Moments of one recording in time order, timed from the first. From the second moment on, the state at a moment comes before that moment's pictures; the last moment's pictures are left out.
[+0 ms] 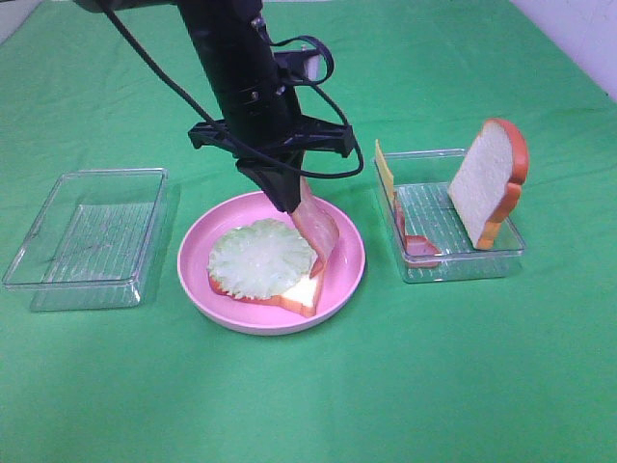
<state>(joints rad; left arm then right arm) -0.58 2.24 -1.96 -0.24 1.22 -0.11 -0.01 -0.01 -0.51 0.12 1.07 -0.12</state>
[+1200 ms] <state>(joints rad) -0.58 2.24 -1.95 -0.05 1.22 -0.26 -0.01 -0.01 -0.51 0.12 1.07 -0.12</state>
